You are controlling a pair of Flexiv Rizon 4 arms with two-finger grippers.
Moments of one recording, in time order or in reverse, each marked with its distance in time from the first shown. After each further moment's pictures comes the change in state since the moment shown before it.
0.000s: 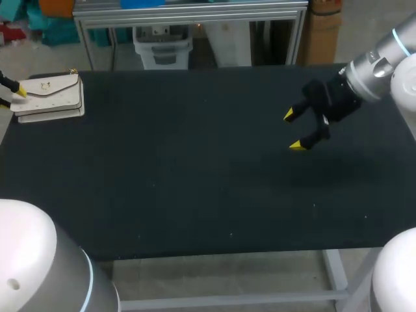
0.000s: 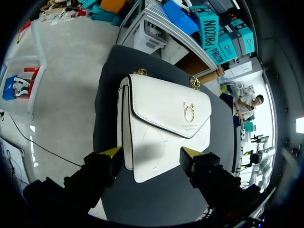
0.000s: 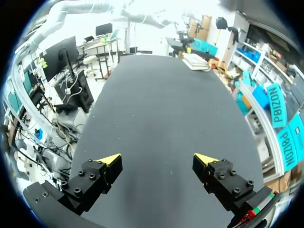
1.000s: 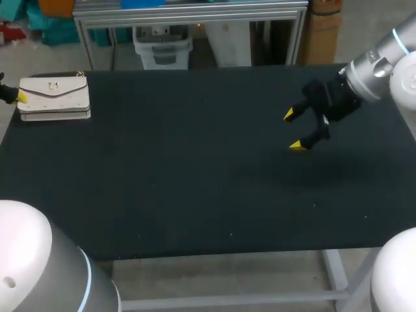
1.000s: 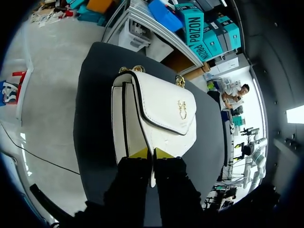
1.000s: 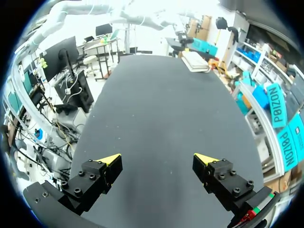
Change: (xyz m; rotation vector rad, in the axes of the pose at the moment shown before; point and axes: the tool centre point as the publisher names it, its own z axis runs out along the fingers) left arm 0.027 0.014 0.005 -0.004 0.126 0.060; right arm 0.000 0.000 0.000 -0.001 0.002 -0.001
